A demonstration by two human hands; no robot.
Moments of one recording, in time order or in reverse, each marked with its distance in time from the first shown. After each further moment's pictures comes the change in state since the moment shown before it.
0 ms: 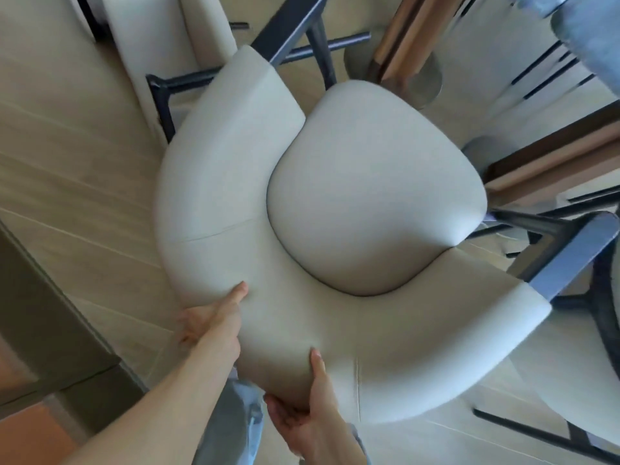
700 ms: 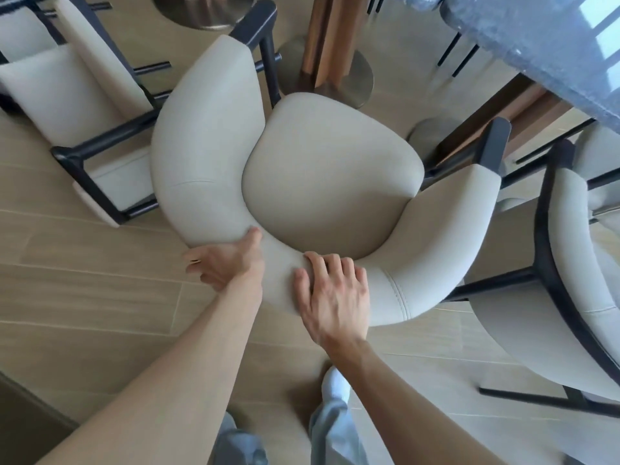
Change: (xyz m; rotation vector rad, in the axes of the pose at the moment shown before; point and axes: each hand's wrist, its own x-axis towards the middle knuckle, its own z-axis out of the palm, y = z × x) left_hand -0.109 0.130 0.120 -0.001 -0.110 0.407; right_hand -0.024 -0.171 0.050 -1.322 0.659 -1.976
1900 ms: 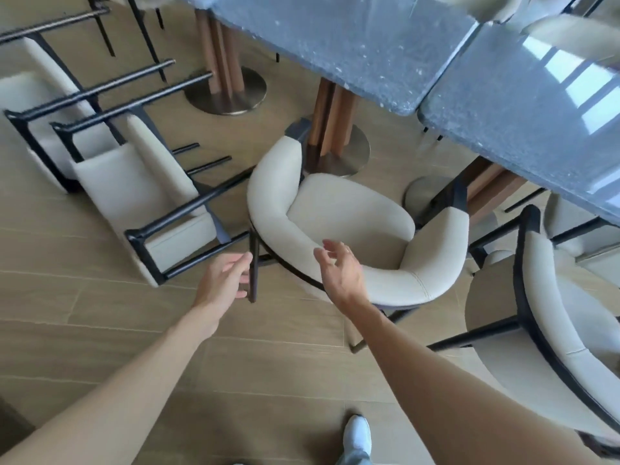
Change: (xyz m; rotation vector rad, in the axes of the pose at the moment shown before) left_hand 0.040 0.100 -0.130 0.039 -0.628 0.403; right_hand 0.121 -0.074 -0.095 0.709 -0.286 0.336
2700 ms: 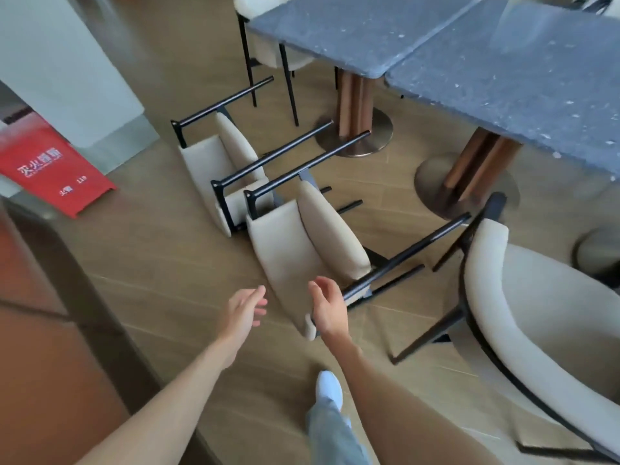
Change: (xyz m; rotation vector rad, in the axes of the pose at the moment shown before) left_hand 0.168 0.076 -0.405 0.005 0.200 -0.107; right_hand 0.068 -0.316 0.383 0.407 -0.232 0.087
